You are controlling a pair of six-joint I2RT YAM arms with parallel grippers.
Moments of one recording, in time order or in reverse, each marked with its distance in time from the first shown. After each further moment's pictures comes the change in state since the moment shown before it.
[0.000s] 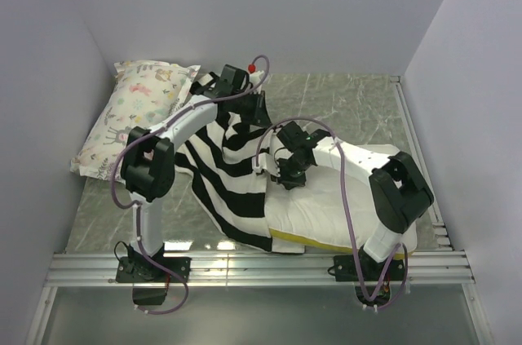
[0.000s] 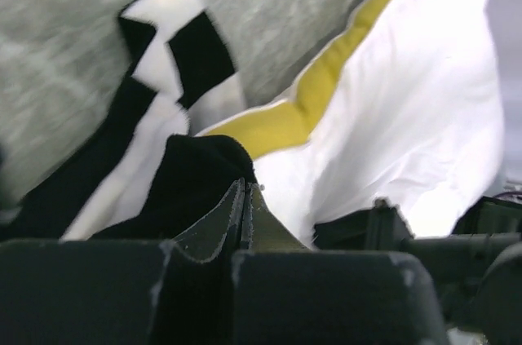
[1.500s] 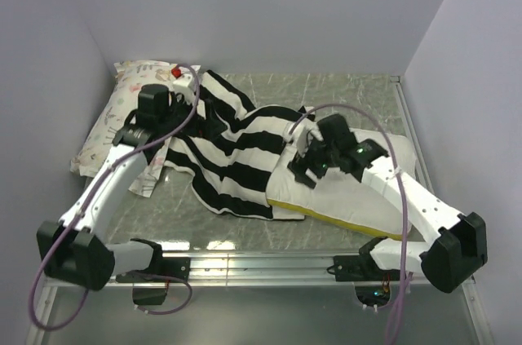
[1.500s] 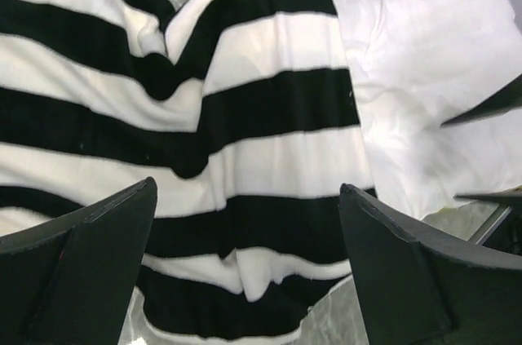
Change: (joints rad) left arm 0.231 -0.741 -0.573 0.133 -0.132 0.136; right arm -0.140 -0.472 -0.092 0.087 0.045 0.446
